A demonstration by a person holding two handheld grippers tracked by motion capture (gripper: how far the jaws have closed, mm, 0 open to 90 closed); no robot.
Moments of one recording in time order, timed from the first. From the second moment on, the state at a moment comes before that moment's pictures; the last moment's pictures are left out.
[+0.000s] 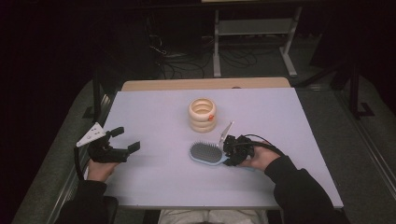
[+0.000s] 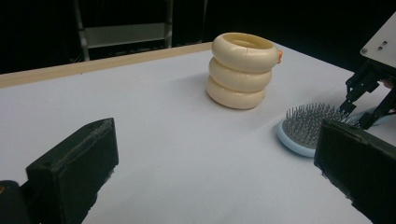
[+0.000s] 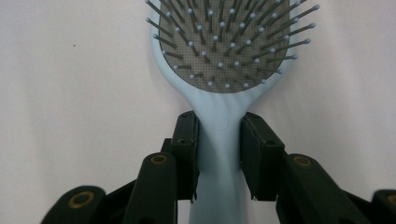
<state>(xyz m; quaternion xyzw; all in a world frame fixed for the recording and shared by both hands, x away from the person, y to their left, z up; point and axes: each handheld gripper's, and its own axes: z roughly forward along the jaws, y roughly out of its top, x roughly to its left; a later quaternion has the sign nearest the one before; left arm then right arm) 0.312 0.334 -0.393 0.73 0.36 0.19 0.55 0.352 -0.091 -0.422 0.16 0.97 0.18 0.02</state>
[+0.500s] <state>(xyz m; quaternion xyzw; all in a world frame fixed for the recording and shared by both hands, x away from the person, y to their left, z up) 0.312 0.333 -0.393 0.73 0.36 0.19 0.55 0.349 -0.092 -0.418 0.16 0.97 0.18 0.02</state>
